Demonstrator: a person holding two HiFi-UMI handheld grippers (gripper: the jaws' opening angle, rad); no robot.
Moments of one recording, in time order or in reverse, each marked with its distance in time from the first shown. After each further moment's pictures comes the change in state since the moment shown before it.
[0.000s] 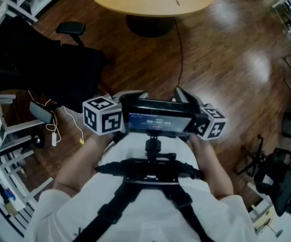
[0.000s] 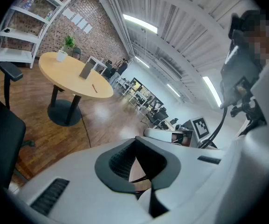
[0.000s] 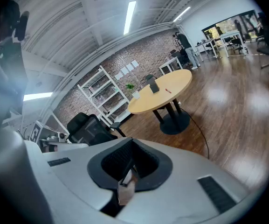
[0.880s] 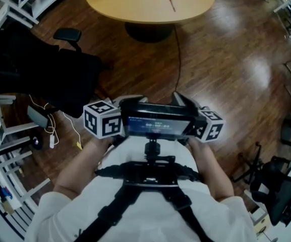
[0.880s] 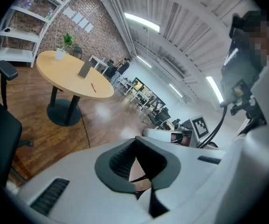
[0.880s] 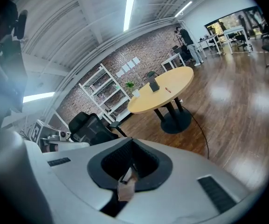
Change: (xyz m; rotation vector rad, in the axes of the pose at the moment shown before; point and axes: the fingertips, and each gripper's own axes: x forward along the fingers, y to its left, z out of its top) left arm 0.049 -0.011 0.014 -0.007 -0.001 0.028; right arm -0.004 -0.041 0.024 -0.007 0.040 0.042
